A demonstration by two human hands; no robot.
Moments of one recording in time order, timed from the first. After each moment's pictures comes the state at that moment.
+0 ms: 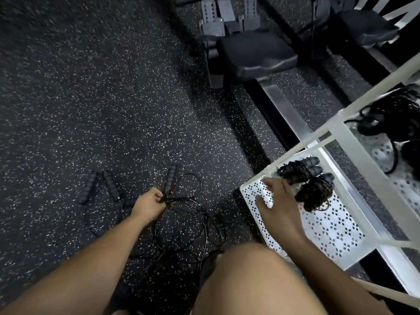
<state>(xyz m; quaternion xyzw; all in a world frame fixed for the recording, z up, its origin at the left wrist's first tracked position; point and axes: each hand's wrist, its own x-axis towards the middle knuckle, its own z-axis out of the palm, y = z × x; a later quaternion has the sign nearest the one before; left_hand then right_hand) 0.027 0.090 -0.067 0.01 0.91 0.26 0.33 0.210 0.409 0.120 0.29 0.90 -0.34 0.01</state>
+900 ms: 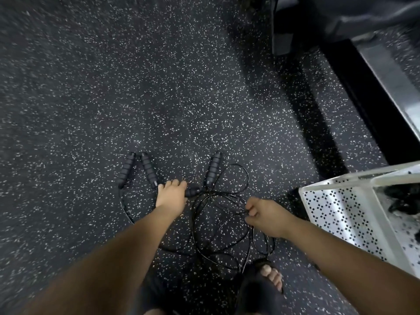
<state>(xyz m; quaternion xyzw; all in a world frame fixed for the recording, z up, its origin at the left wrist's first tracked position) -0.012 0.037 -0.173 0.14 0.94 -0.07 0.30 0.092 0.339 -0.063 0.08 0.85 -0.29 0.43</state>
